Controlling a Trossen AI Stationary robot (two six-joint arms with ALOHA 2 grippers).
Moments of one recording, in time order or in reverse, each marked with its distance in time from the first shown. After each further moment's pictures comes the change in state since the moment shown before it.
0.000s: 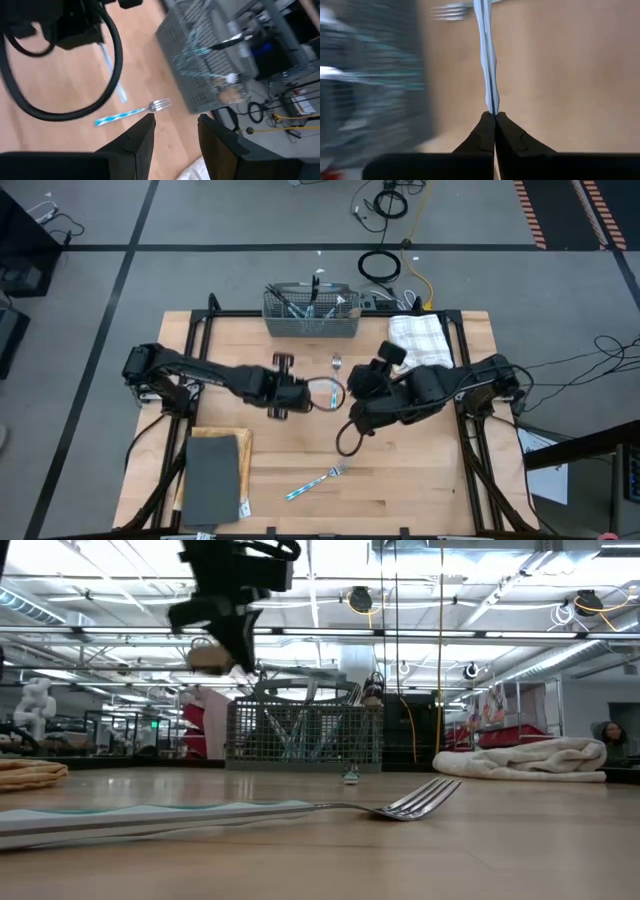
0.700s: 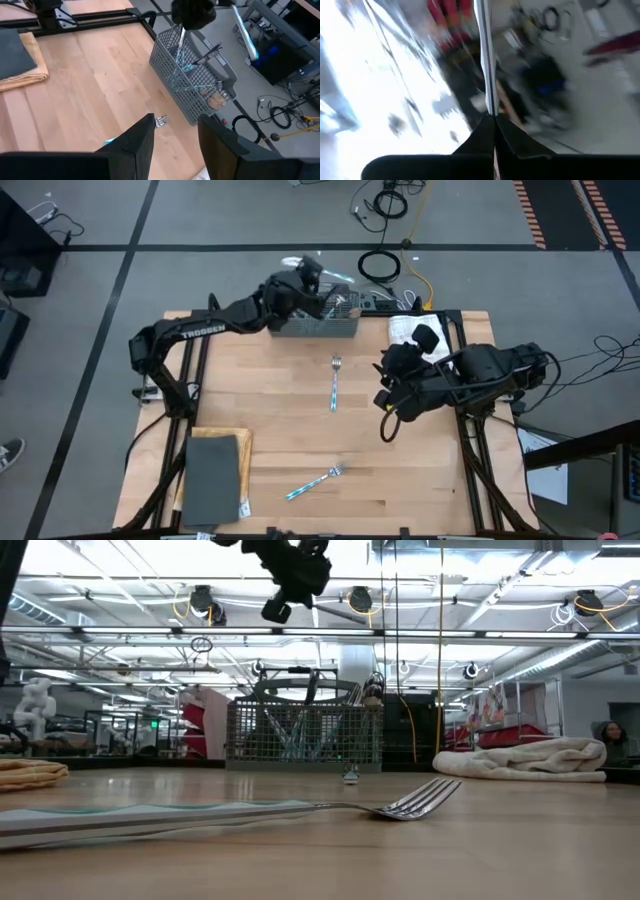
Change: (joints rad) left arm 0.501 0.015 0.188 0.964 -0.231 1.696; right arm 0.039 -0.181 0.000 0.001 0.041 0.088
